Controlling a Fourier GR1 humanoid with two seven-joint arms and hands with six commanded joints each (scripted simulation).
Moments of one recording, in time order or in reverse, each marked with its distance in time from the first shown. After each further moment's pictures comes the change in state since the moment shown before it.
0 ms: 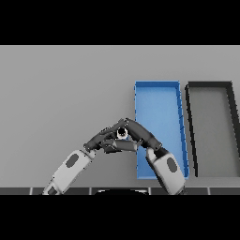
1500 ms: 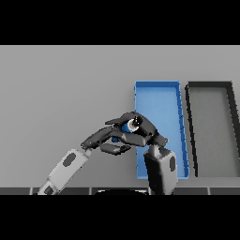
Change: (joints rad) left arm -0.007 0.061 -0.004 0.034 -0.071 -0.028 0.117; right arm -0.014 0.242 -0.196 -0.058 -0.184 0.093 0.137
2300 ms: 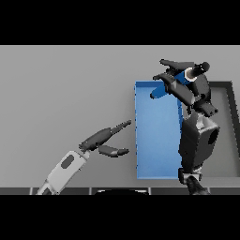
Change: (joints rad) left arm 0.027 0.020 -0.006 -0.031 -0.008 0.001 0.004; right arm -0.453 -0.366 -0.420 0.105 -0.123 -0.267 0.111
